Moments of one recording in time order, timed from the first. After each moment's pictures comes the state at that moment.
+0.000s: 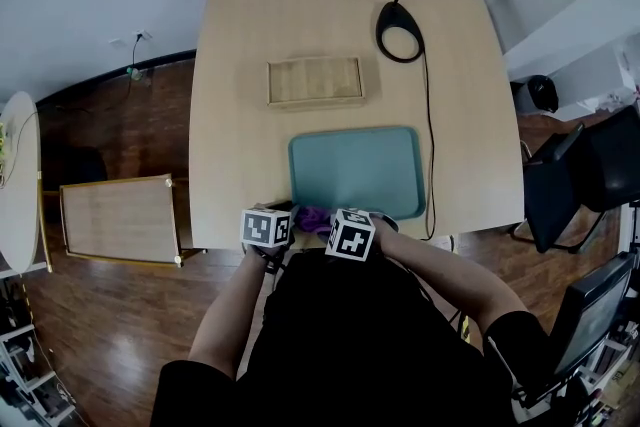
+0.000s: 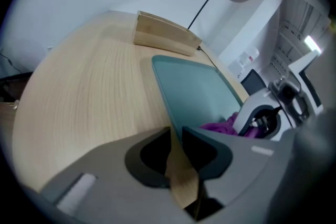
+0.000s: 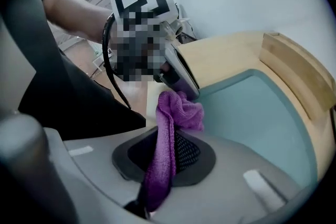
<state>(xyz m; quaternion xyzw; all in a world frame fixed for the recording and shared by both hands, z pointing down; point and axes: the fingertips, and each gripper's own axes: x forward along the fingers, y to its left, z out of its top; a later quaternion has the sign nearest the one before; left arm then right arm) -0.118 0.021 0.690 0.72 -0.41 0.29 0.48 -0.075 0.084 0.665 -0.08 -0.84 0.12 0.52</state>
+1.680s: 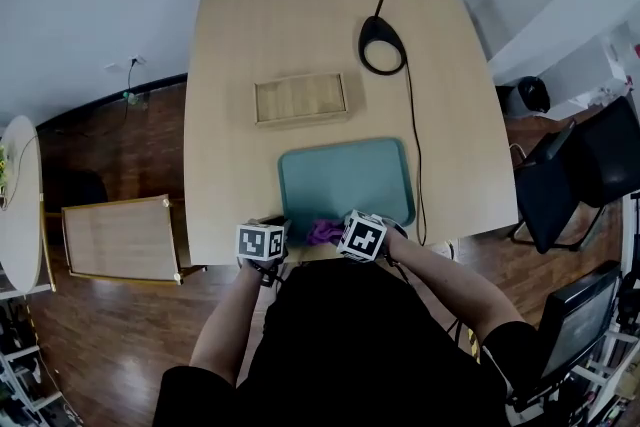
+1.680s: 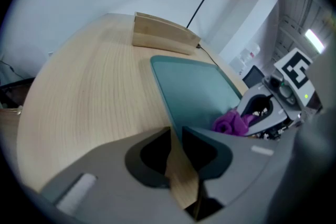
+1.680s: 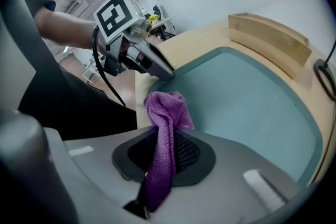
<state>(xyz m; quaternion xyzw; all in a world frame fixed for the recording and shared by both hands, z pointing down) -0.120 0.021 0.695 0.72 -0.42 0.31 0.47 -0.021 0.058 0.686 -0.01 -0.83 0.19 0.52</state>
